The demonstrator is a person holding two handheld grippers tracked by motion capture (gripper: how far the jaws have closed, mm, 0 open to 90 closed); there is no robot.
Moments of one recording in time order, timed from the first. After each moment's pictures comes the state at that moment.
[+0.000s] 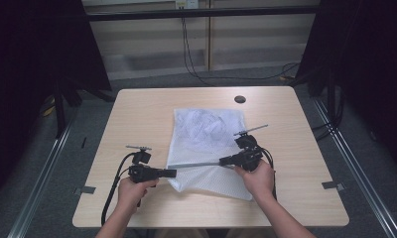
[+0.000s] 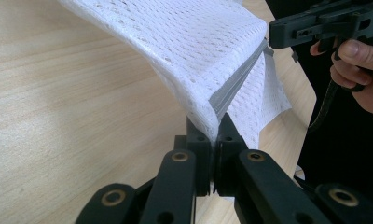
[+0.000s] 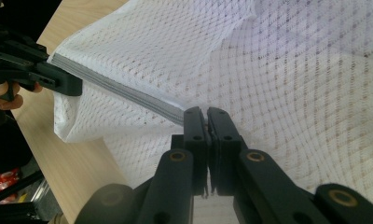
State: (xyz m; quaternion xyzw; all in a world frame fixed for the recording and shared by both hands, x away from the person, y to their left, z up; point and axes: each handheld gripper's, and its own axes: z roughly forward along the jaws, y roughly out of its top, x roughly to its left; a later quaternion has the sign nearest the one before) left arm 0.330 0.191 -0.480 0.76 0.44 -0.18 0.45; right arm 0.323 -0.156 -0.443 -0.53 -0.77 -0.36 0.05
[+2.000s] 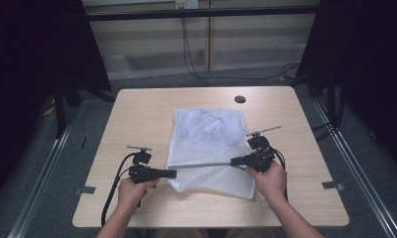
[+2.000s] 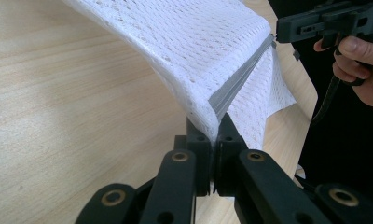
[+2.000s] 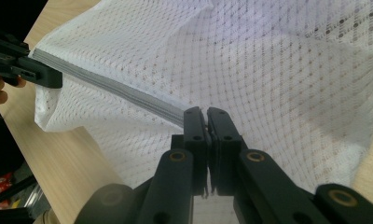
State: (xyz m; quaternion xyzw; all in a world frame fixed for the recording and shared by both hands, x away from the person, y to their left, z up) left arm 0.329 0.190 -0.480 0.76 0.44 -0.18 0.44; right arm 0.317 -0.187 -0.446 -0.54 -0.76 -0.36 0.04
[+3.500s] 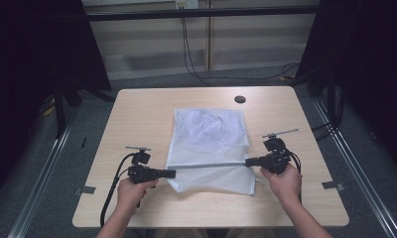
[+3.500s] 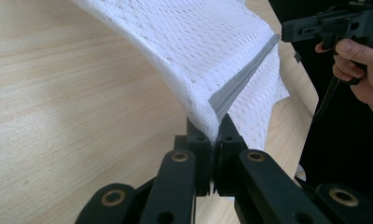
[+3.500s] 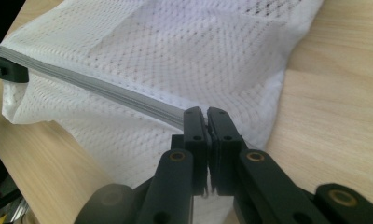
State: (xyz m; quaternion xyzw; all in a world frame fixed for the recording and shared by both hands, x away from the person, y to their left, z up) left arm 0.328 0.192 -0.480 0.75 0.45 -0.18 0.44; right arm 0.307 -0.230 -0.450 -0.57 -0.74 -0.35 0.02
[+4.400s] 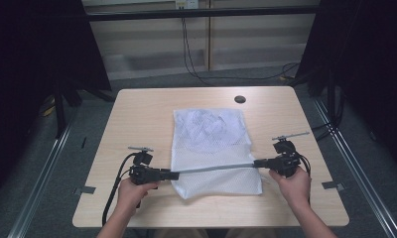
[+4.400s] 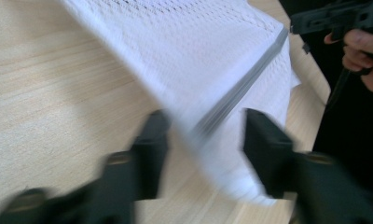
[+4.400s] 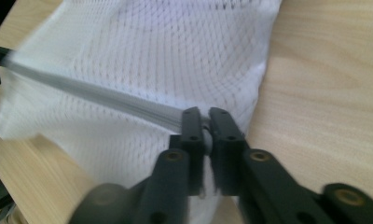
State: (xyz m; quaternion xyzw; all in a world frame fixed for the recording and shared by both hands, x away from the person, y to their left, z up) left arm 0.325 0.186 -0.476 0.78 0.44 -0.13 0.43; right arm 0.297 -0.252 -0.453 -0.57 -0.74 -0.36 0.00
